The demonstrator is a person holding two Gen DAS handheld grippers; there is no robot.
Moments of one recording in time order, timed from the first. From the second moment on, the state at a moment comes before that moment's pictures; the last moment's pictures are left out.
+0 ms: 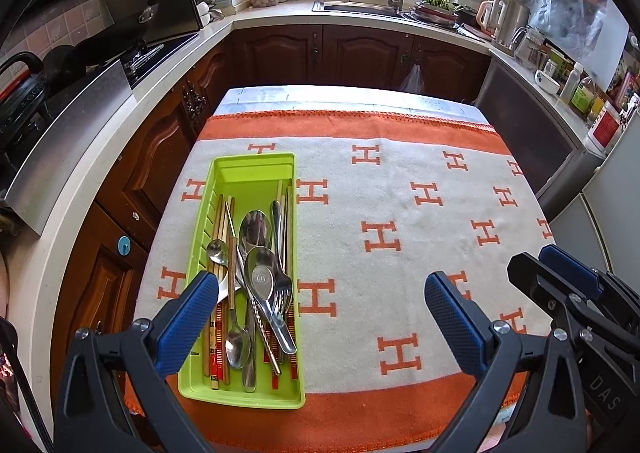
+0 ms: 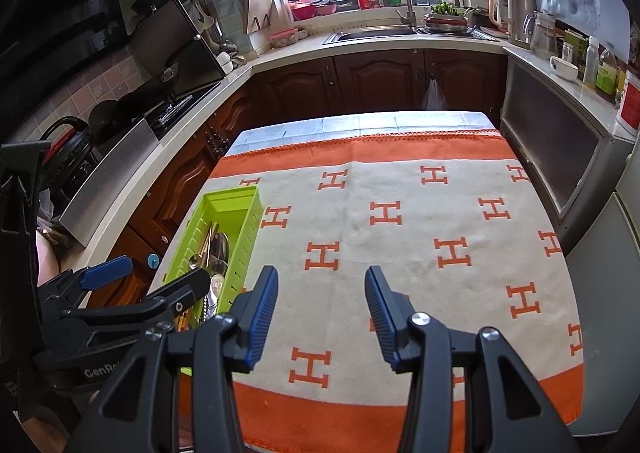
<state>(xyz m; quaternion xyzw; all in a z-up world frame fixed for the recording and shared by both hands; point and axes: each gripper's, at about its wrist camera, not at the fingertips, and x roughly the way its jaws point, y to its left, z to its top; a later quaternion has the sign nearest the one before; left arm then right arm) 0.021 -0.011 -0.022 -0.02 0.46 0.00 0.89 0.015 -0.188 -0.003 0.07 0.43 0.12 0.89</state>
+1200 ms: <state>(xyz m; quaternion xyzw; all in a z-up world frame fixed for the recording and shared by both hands) 0.022 -0.015 -0.020 -0.01 0.46 0.00 0.89 0.019 -0.193 -0.005 0.07 0.43 0.12 0.89</state>
